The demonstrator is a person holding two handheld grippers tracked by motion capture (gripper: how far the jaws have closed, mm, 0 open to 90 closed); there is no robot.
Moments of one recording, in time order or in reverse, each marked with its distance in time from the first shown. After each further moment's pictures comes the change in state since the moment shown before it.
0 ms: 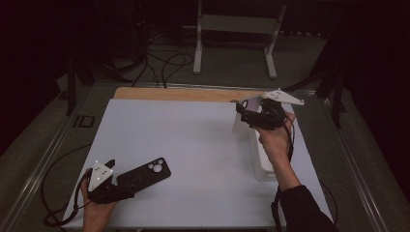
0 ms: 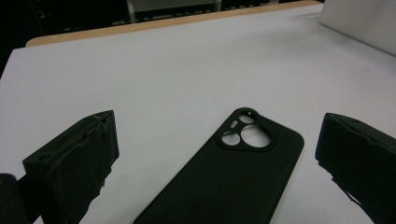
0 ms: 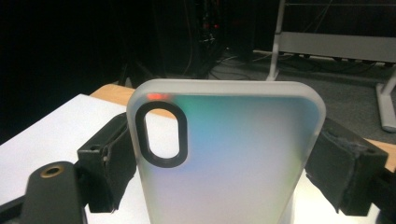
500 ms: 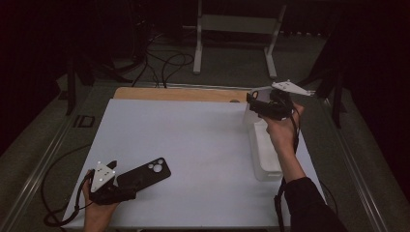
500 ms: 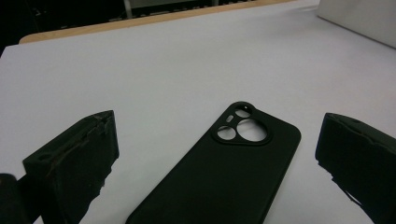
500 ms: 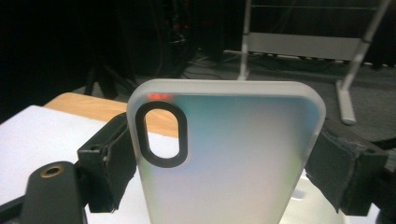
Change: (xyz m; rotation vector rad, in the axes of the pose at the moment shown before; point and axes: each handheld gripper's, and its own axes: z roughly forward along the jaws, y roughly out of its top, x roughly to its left) left arm -0.003 -0.002 0.002 0.013 -0.007 0.006; right arm -0.035 0.011 0.012 0.006 -0.121 0.014
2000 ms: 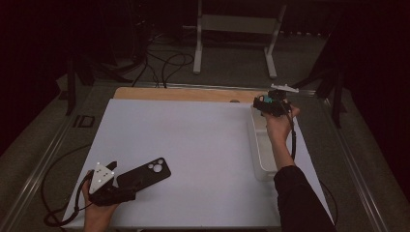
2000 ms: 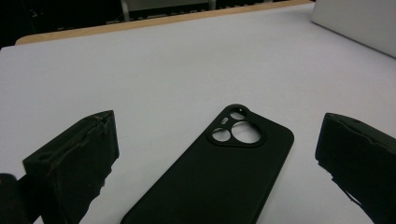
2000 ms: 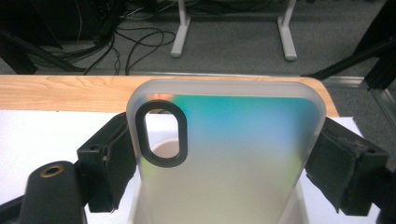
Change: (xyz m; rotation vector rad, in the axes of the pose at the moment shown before) left arm -0.001 0.000 -0.003 -0.015 -0.016 -0.011; right arm -0.053 -0.044 0.082 0.201 -0.243 0.105
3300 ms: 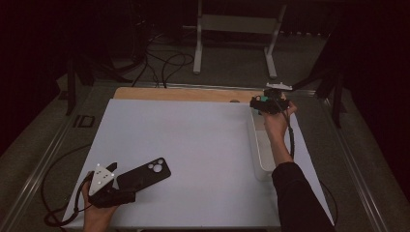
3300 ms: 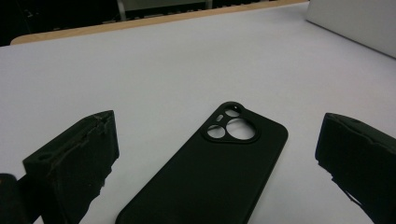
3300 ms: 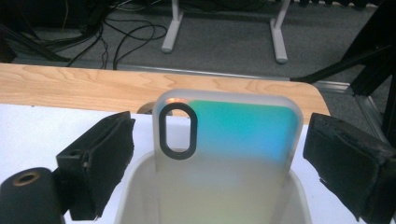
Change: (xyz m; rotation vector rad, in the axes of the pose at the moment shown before) left arm -0.002 -0.001 -0.003 0.003 -0.012 0.008; right arm 0.005 0.003 0.015 0.010 -0.041 -0.073
